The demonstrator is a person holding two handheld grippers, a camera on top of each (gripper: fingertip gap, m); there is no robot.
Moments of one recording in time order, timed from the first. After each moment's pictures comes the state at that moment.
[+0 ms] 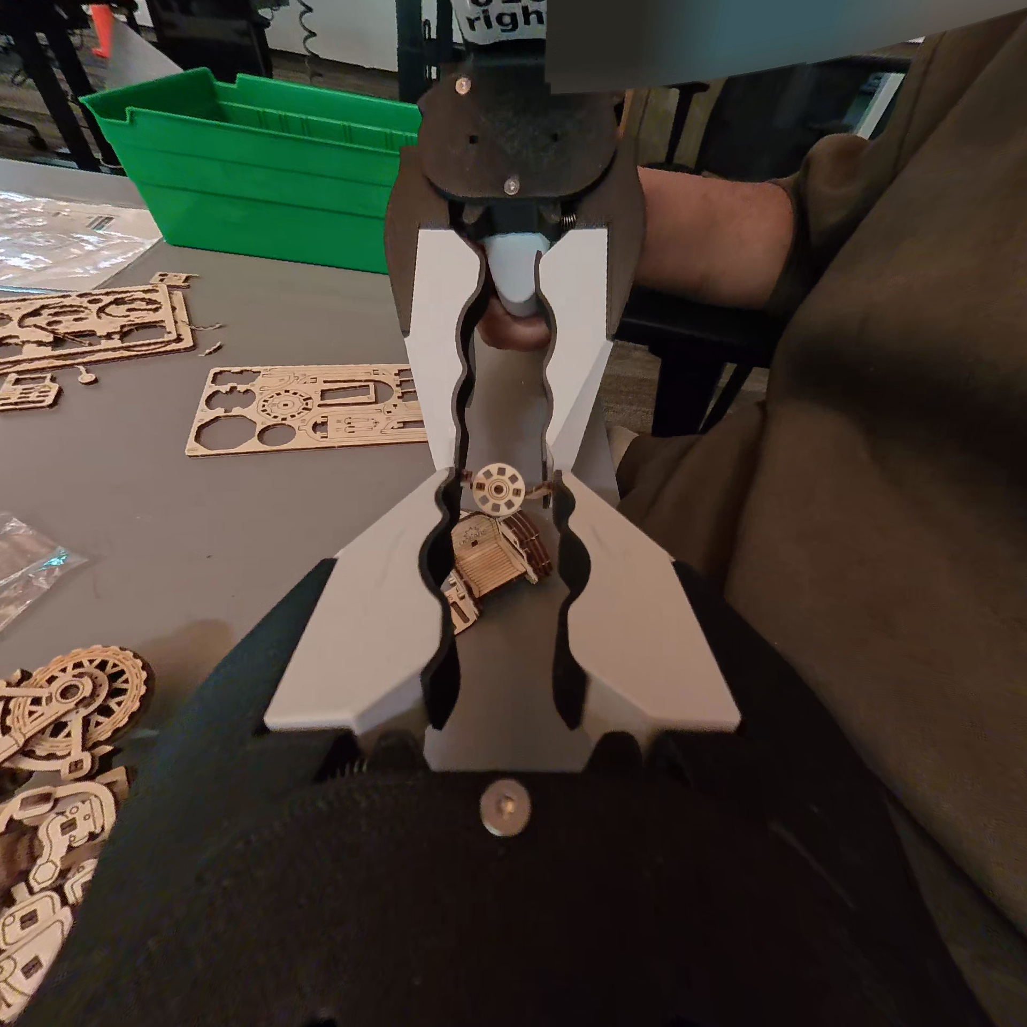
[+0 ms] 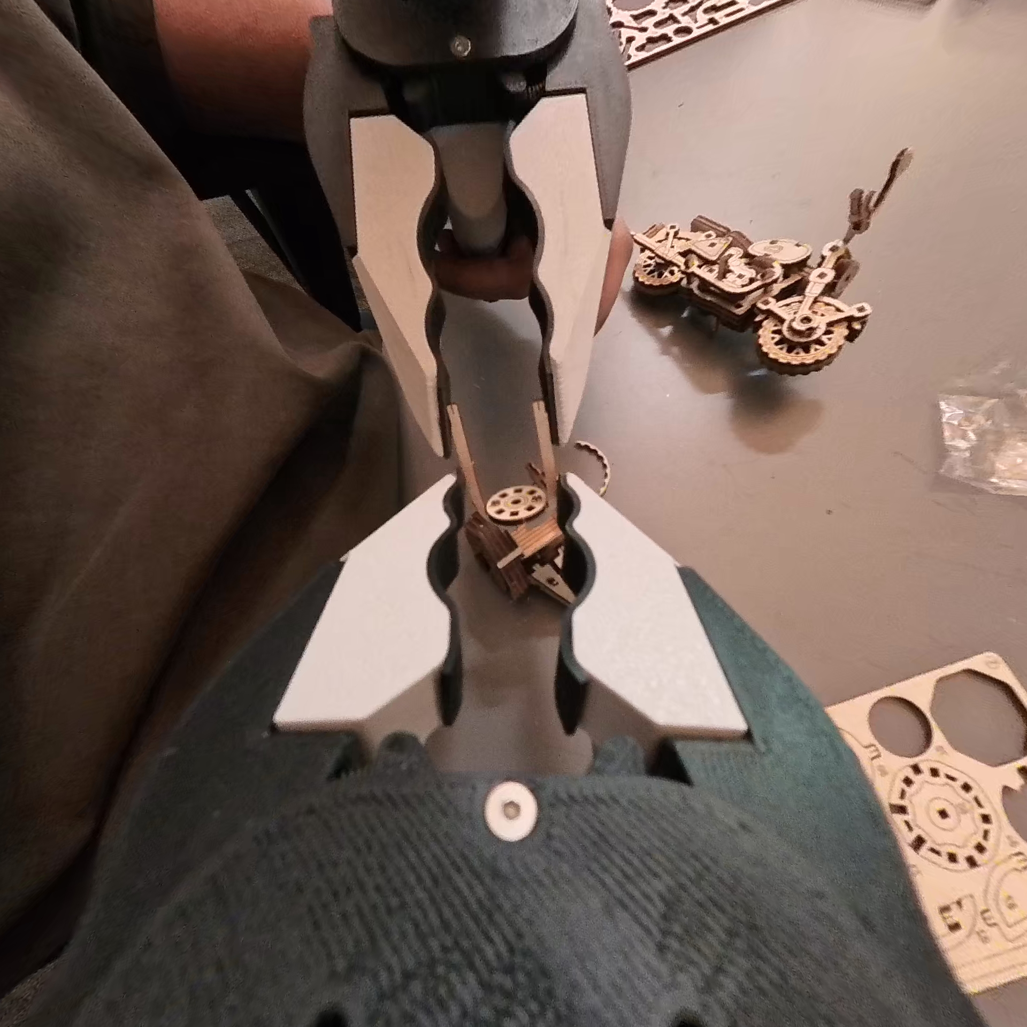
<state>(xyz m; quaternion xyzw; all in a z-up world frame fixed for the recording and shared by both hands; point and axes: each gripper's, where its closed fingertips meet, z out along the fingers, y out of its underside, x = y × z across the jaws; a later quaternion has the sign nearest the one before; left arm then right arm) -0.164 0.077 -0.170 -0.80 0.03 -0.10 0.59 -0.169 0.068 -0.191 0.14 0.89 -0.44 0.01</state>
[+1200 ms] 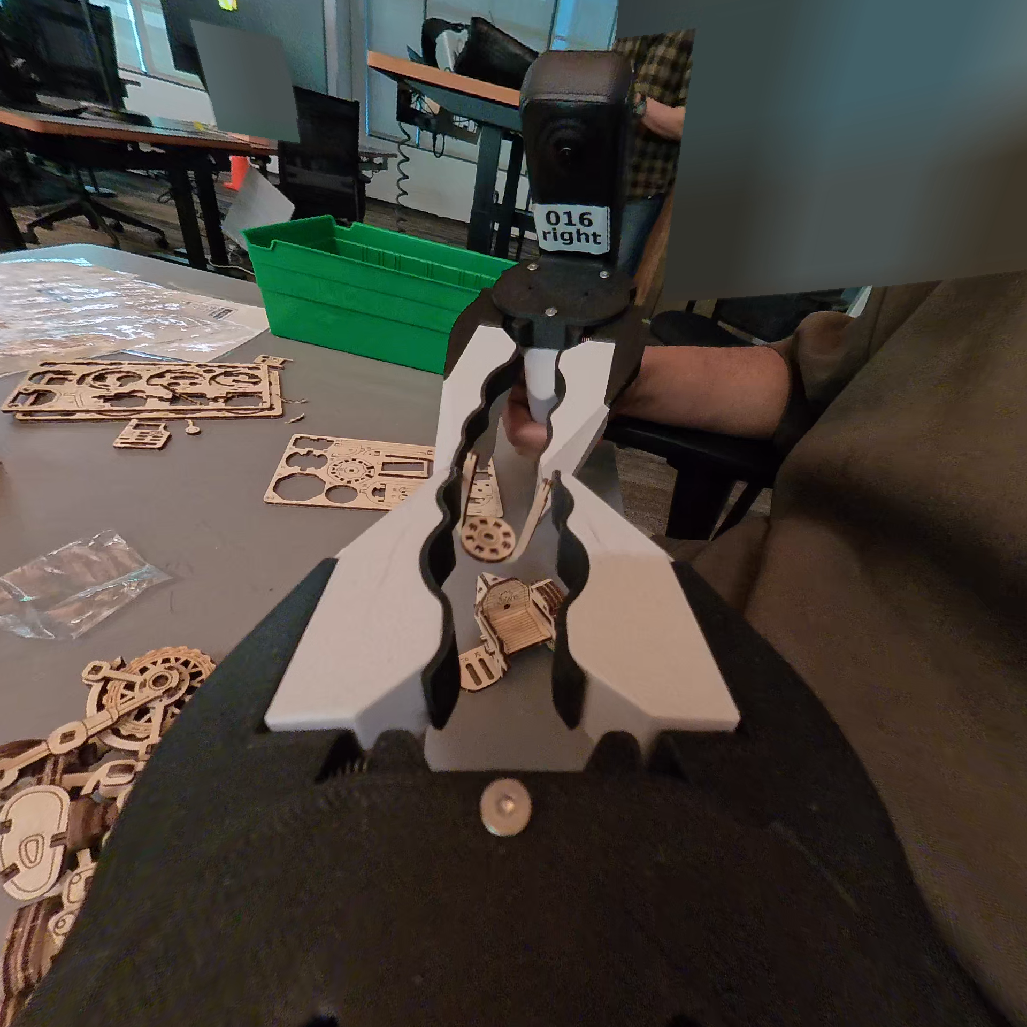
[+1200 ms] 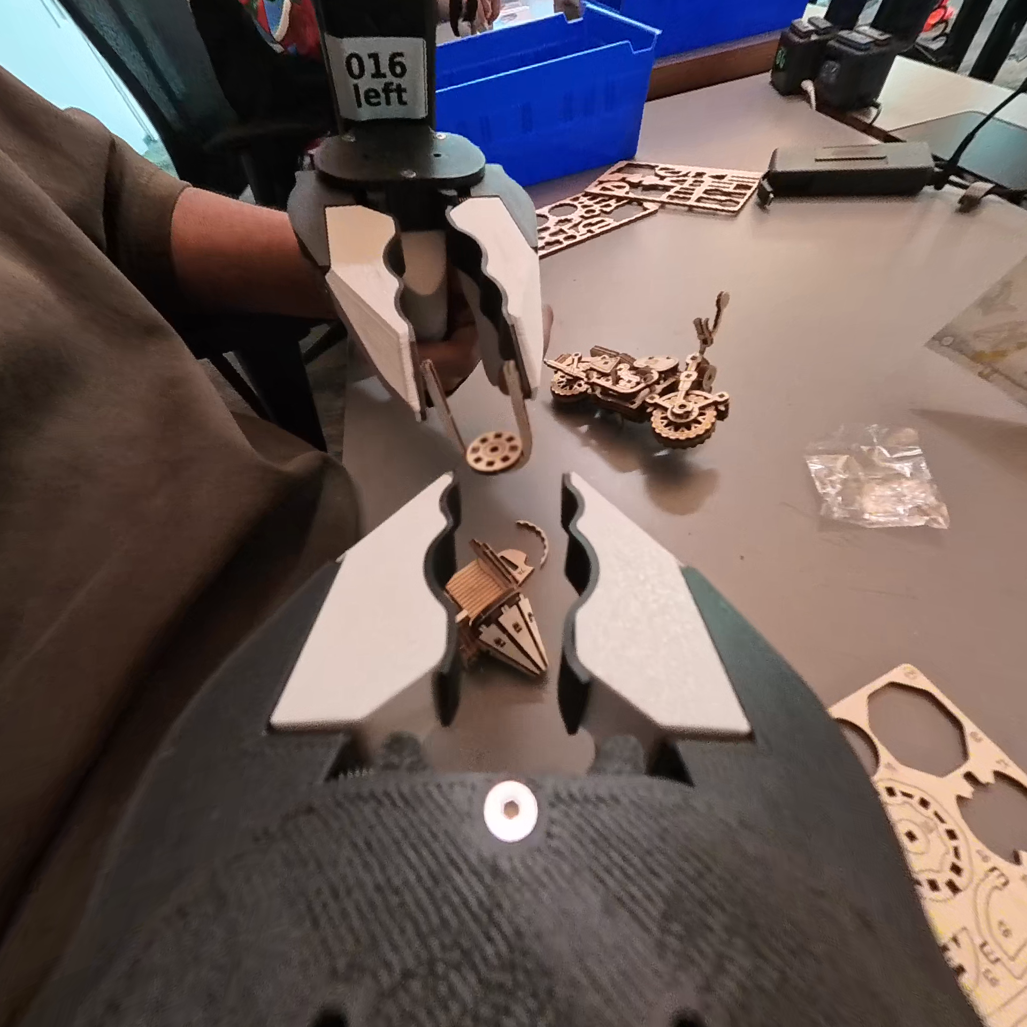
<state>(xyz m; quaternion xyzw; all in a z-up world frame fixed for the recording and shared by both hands) -0.192 0.072 -0.133 -0.74 -0.04 -0.10 0.66 -0.201 0.072 -0.163 0.19 0.81 -0.55 -0.04</state>
